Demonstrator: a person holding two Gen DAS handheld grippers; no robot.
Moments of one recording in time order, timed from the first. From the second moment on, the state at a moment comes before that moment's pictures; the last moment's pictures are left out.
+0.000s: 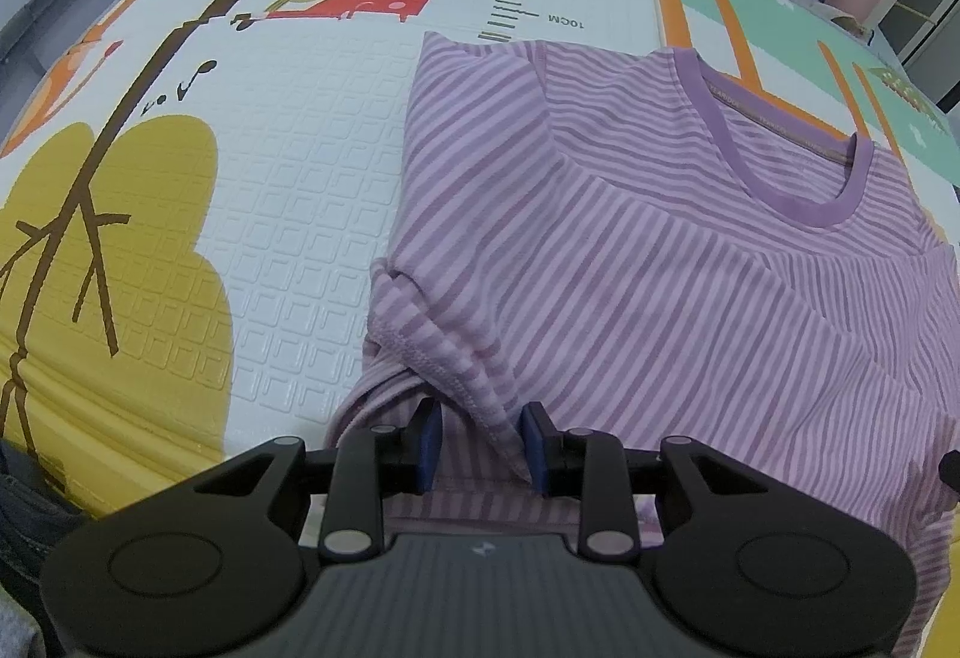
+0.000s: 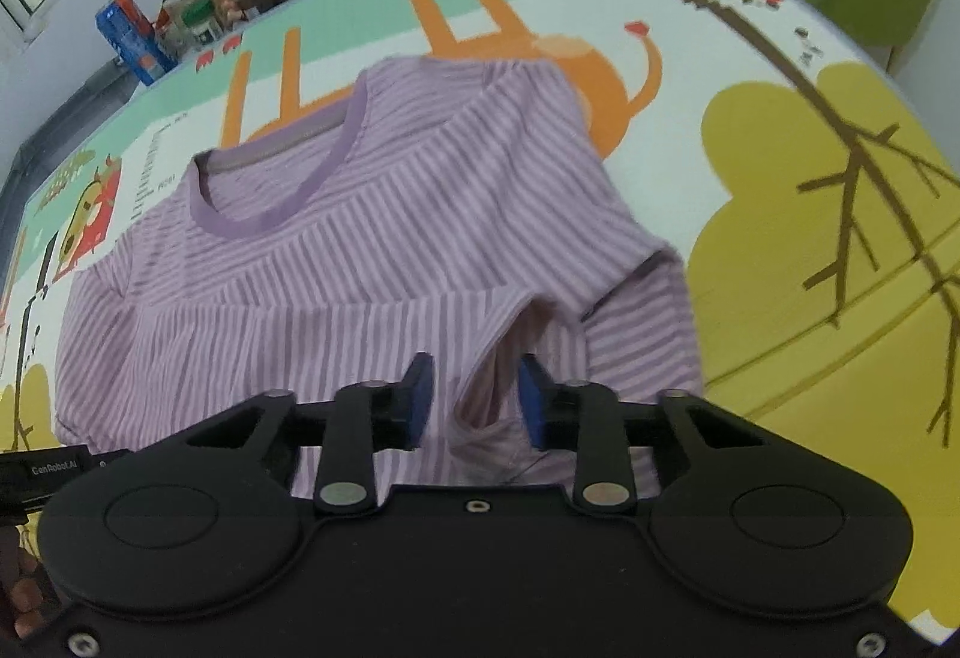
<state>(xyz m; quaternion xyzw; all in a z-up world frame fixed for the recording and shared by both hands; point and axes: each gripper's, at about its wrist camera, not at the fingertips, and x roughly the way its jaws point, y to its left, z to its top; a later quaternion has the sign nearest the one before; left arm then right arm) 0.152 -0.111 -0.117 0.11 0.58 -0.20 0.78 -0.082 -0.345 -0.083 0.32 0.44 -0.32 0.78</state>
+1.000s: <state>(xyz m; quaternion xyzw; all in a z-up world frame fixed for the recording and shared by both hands) 0.153 -0.104 -0.114 0.09 0.59 -0.19 0.78 -0.076 -0.356 -0.083 0.34 0.45 -0.31 0.77</state>
